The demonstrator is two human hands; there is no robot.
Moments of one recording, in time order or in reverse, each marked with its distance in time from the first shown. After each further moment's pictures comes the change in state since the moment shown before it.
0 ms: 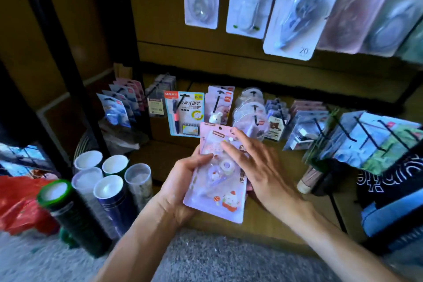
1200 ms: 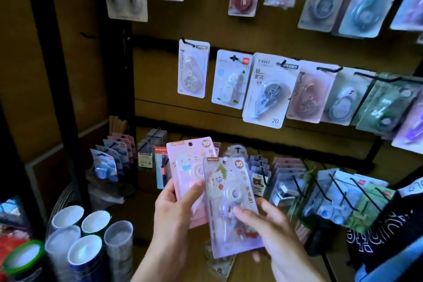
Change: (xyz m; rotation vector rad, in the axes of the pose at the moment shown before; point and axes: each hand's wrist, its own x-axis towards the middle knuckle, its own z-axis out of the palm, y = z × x) left_hand -0.010 0.027 0.038 0.105 0.139 0.552; right_hand 0.017 -0.024 -0.084 1.425 0.098 1.090
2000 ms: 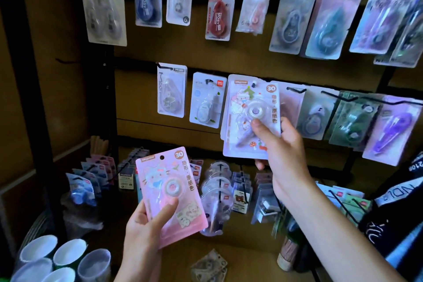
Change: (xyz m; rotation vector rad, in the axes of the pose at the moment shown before) left_hand 0.006 0.007 0.001 -0.070 0.014 0.036; right_hand 0.047 -0.137 -0.012 0.026 0.245 -0.542
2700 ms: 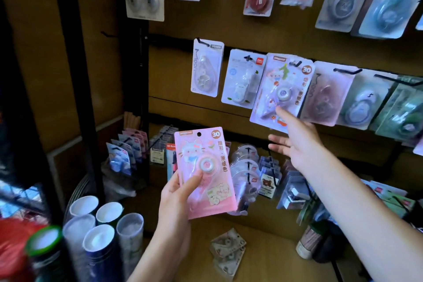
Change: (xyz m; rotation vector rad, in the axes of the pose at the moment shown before) left_hand -0.008 0.010 -0.004 0.022 -0.013 -0.026; right_hand 0.043 0.040 0.020 -0.062 0.041 0.409
